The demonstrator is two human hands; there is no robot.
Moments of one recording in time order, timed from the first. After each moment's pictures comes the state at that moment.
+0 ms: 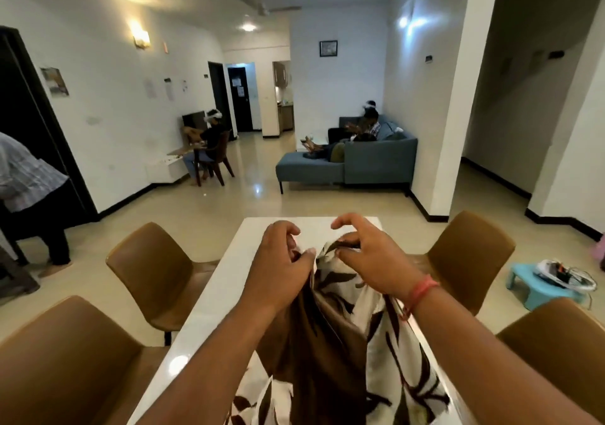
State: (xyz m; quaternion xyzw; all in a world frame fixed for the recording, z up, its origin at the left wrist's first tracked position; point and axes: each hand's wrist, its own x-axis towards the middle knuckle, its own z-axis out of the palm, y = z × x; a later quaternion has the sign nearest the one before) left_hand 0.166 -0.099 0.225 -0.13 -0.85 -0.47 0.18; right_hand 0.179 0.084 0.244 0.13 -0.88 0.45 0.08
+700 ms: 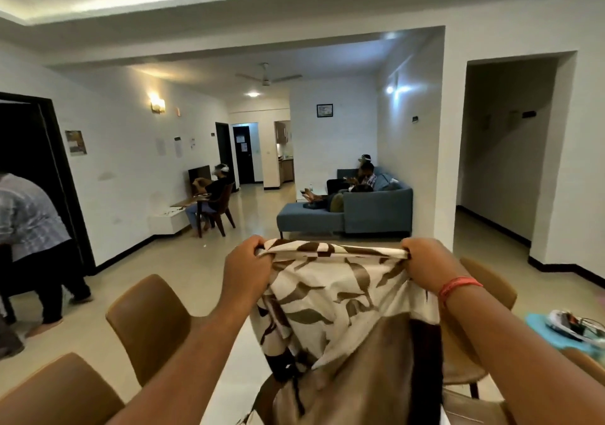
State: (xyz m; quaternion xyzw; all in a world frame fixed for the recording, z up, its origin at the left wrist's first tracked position) left_hand 0.149 -0.137 0.292 -0.05 -0.84 -0.45 0.28; right_hand 0.151 0.170 0.293 -0.03 -0.97 0.11 0.19
